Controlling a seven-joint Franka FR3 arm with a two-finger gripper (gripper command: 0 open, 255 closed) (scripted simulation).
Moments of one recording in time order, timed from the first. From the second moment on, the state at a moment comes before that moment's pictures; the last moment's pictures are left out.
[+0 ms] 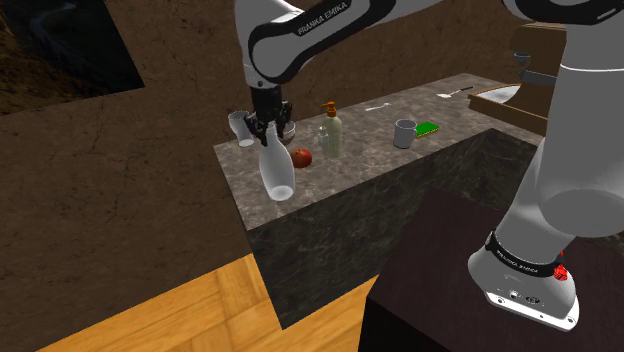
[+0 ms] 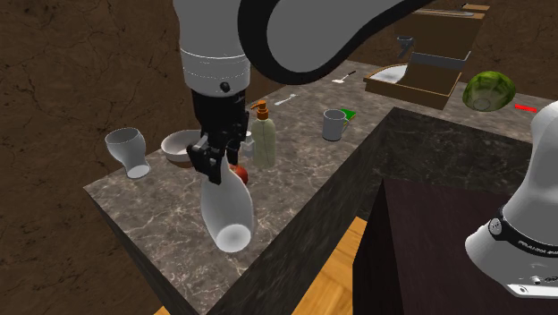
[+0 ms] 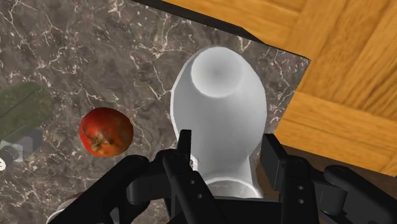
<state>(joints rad) 0.07 0.23 0.17 -1.77 -0.11 2.10 0.46</state>
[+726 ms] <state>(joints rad) 0.07 0.21 0.17 -1.66 -0.10 1.96 0.44</state>
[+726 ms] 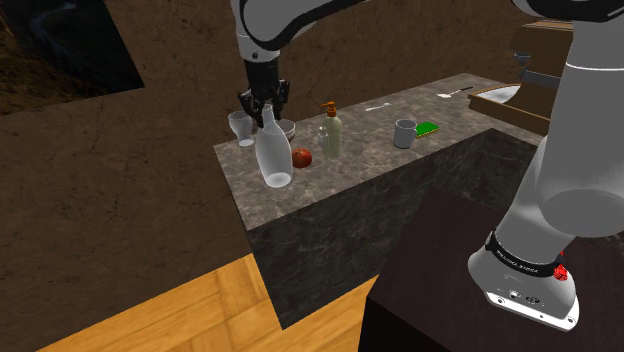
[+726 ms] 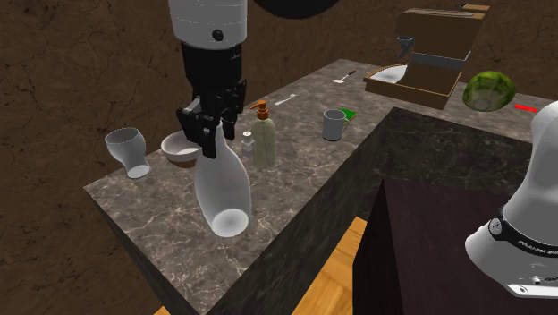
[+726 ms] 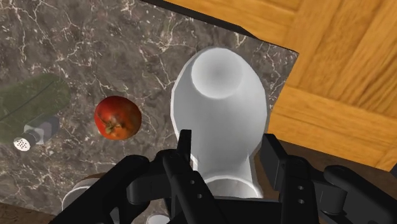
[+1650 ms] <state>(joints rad) 0.07 0.20 0.17 -1.48 -0.09 1.78 0.43</state>
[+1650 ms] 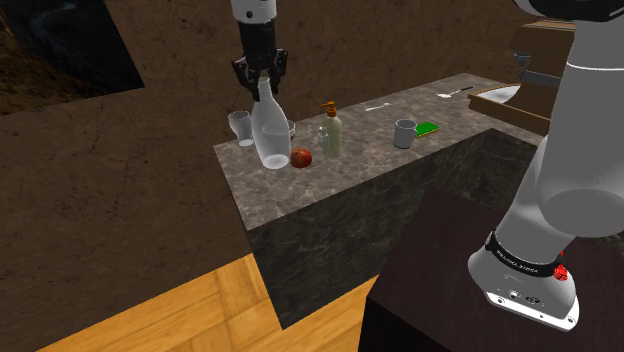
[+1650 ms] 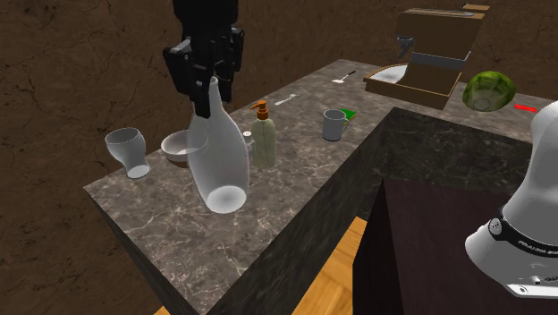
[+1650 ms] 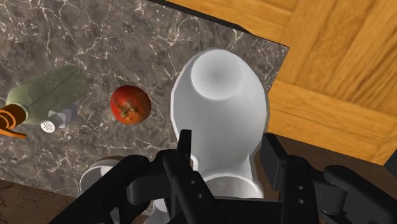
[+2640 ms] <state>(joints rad) -0.10 -0.03 0.04 -1.60 -0.02 1.68 0.12</state>
